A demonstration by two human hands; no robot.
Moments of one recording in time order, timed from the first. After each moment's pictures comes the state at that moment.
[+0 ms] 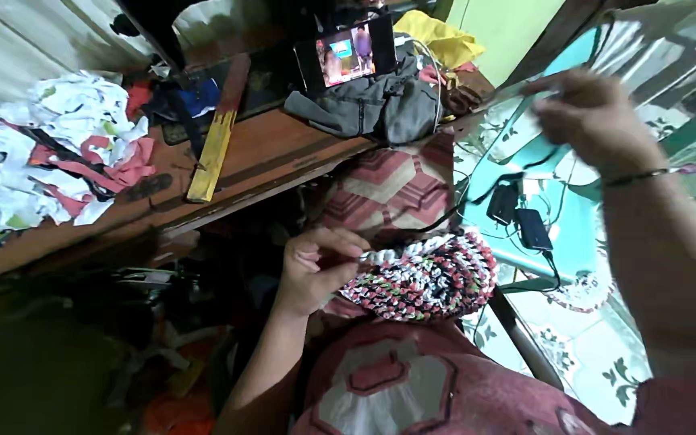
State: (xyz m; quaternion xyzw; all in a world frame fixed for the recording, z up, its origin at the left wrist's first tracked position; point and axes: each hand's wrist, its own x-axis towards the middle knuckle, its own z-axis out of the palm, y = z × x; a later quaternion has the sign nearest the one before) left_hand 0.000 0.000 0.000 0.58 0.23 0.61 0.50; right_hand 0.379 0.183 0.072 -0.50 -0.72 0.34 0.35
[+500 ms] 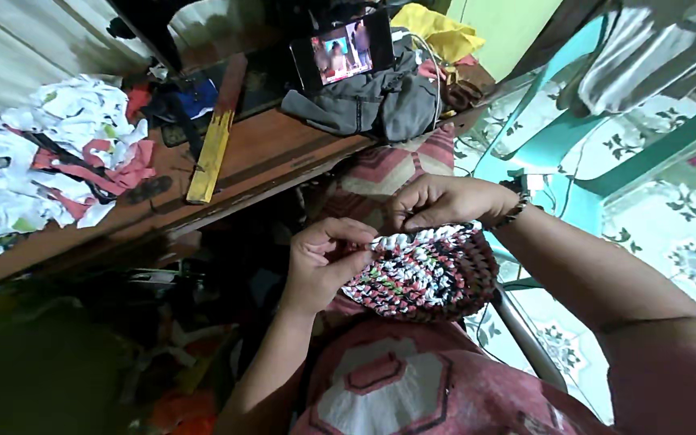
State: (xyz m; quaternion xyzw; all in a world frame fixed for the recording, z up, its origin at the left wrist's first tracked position) left_hand 0.014 0.004 0.010 0.56 0.28 0.61 0.48; right_hand 0.243 0.143 0.040 -0.03 -0.74 0.66 0.09
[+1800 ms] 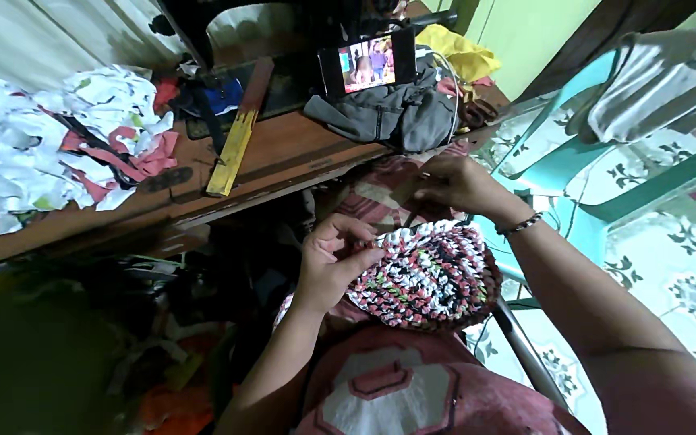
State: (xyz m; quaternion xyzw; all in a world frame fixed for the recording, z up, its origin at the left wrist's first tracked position) left_hand 0.013 -0.001 0.005 0.52 0.33 0.63 0.47; right_hand 0.265 0.172 0.006 -0.32 -0.87 0.28 0.24
